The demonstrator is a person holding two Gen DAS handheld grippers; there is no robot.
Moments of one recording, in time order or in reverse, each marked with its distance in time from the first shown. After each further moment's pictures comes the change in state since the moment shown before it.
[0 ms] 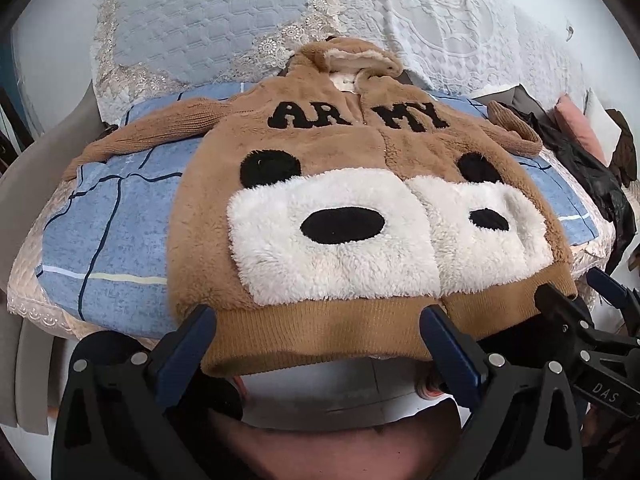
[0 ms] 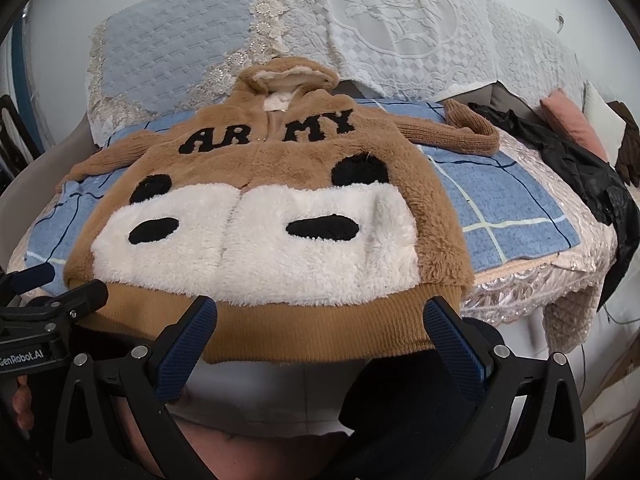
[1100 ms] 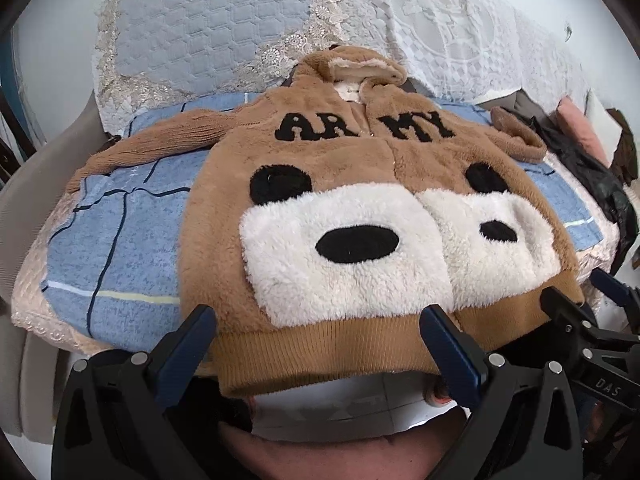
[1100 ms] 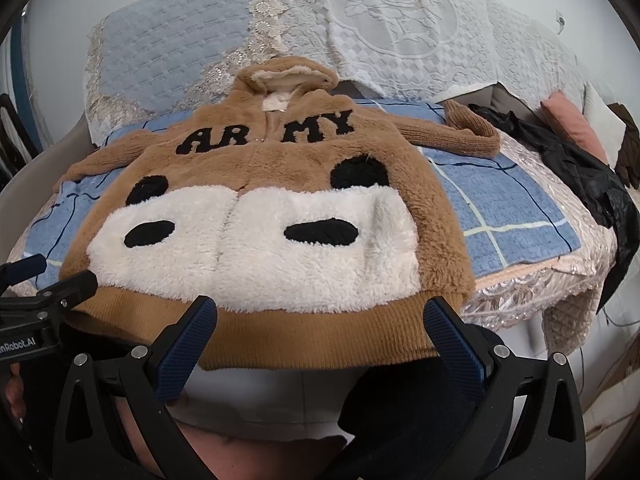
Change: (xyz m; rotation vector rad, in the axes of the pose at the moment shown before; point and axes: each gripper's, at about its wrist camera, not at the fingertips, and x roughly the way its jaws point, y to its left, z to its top) left arm 0.001 0.014 0.012 0.008 -0.032 -0.007; right arm 0.005 0.001 0.007 -0.004 0.002 -0.007
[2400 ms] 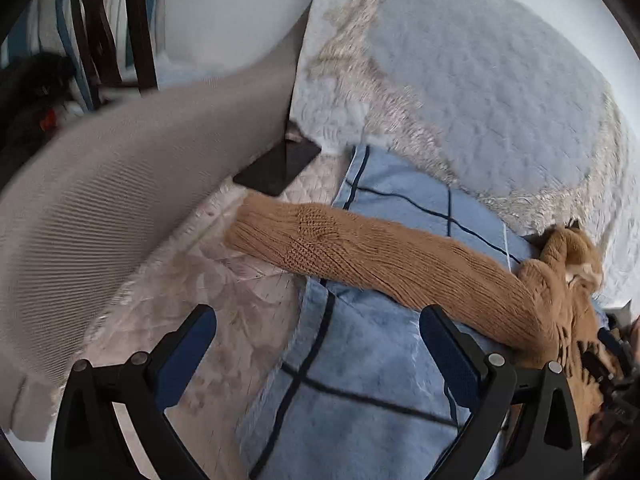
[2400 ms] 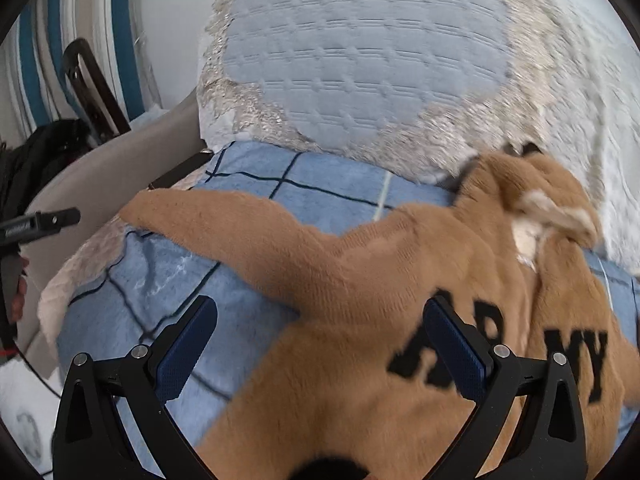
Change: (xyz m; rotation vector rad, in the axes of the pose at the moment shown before) left arm 0.101 0.421 0.135 -0.533 -0.040 0.140; right arm 0.180 0.269 0.233 -0.374 -0.010 0.378
